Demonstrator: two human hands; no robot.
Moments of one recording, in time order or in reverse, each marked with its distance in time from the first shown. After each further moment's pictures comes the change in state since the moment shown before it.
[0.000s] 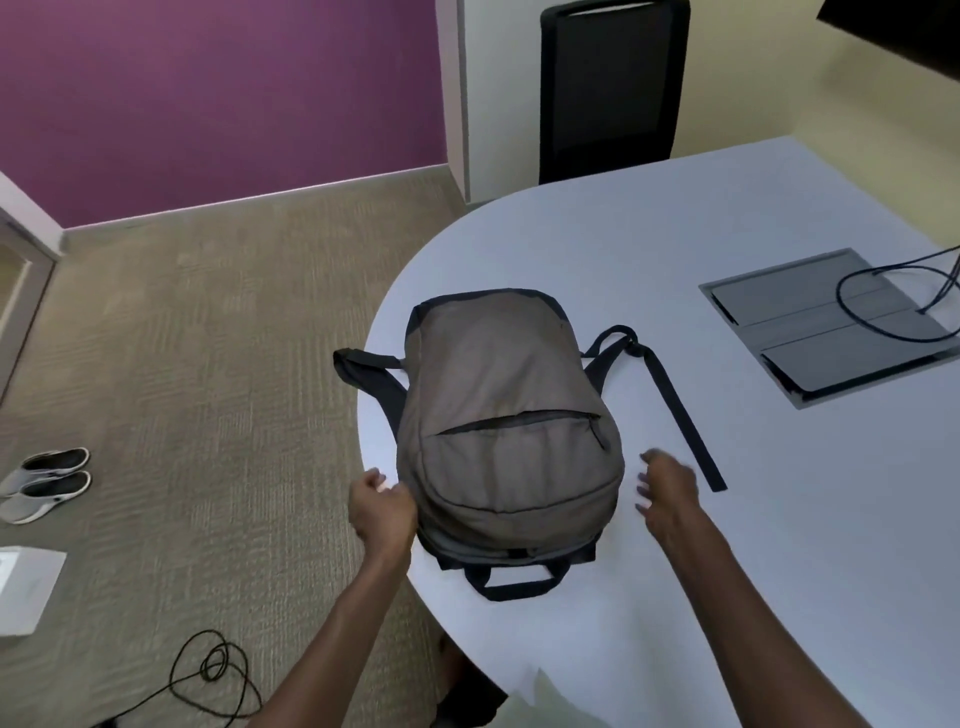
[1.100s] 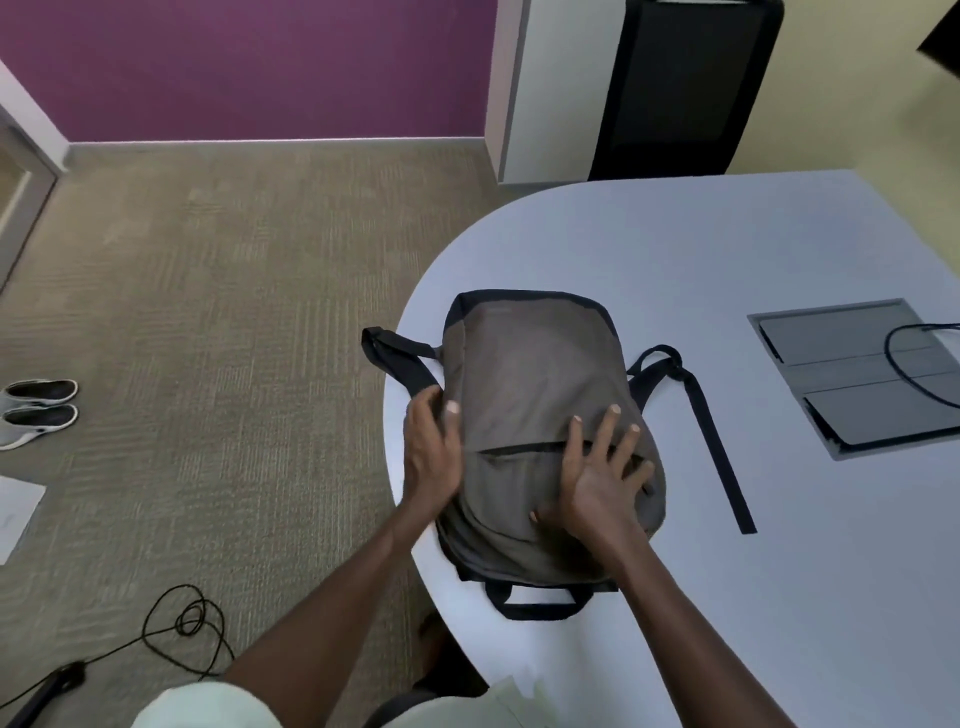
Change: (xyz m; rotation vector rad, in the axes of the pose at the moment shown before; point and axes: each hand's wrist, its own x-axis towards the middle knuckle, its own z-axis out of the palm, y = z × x) left_hand 0.077 0.011 0.039 0.093 -0.117 0.577; right_hand -0.067 0.008 0.109 -1.596 -0.187 -0.786
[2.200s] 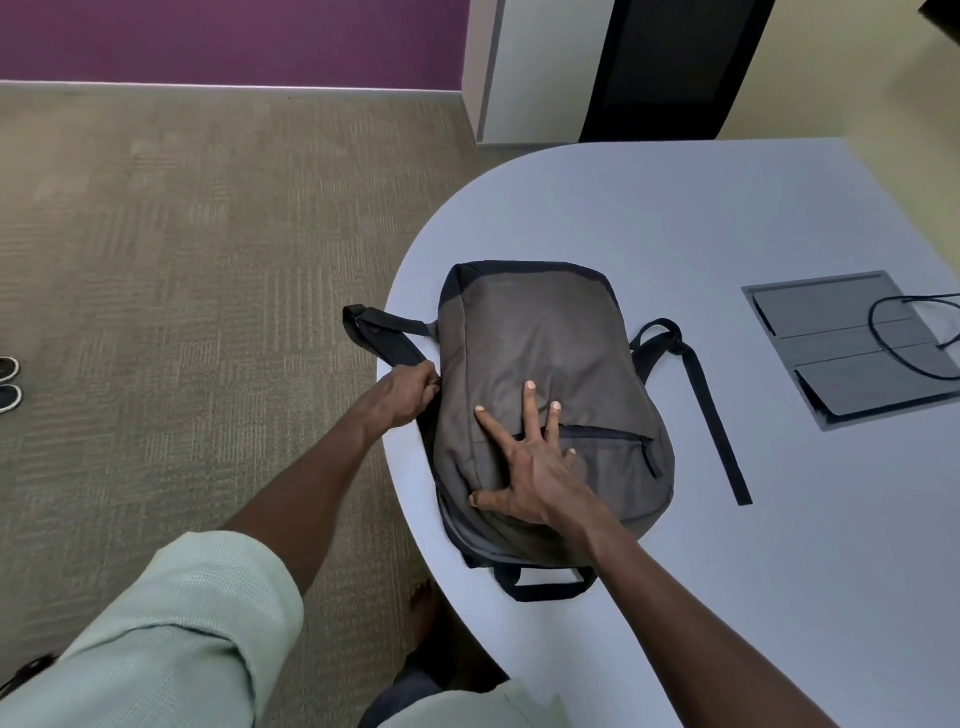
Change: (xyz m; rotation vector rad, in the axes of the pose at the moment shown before) left_hand 0.118 -0.070 -0.018 0.504 -0.709 0.218; right_hand 0.024 -0.054 0.025 0.086 -0.183 -0.235
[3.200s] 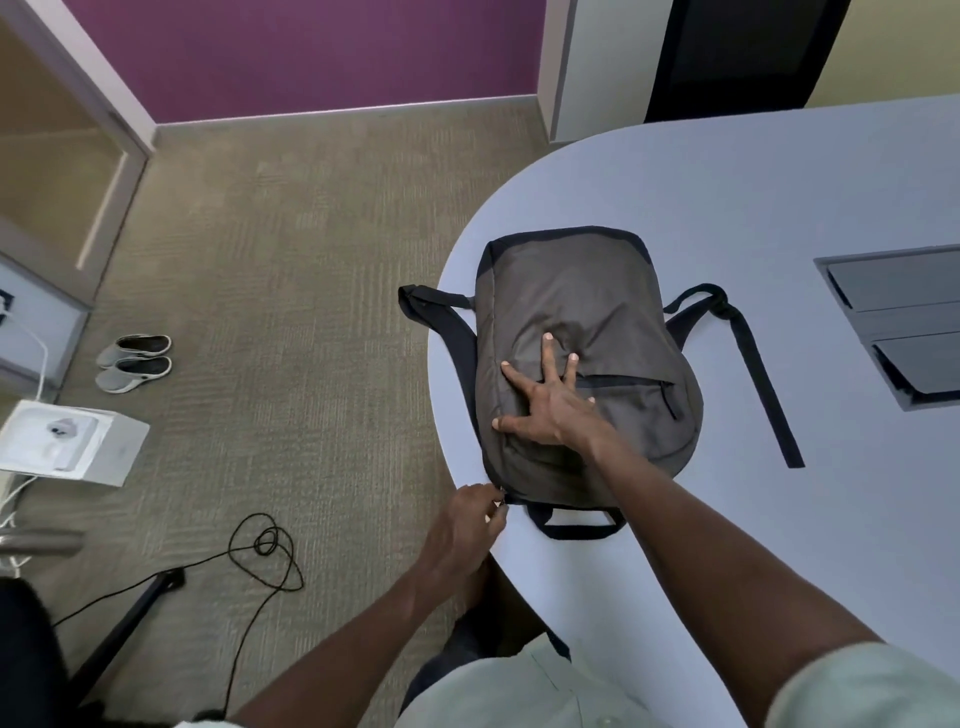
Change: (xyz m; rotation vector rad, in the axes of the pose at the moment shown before) left_hand -0.218 0.090 0.148 -0.146 0.259 -0.059; right_hand 0.005 0.008 0.001 0.062 -0.040 -0.090
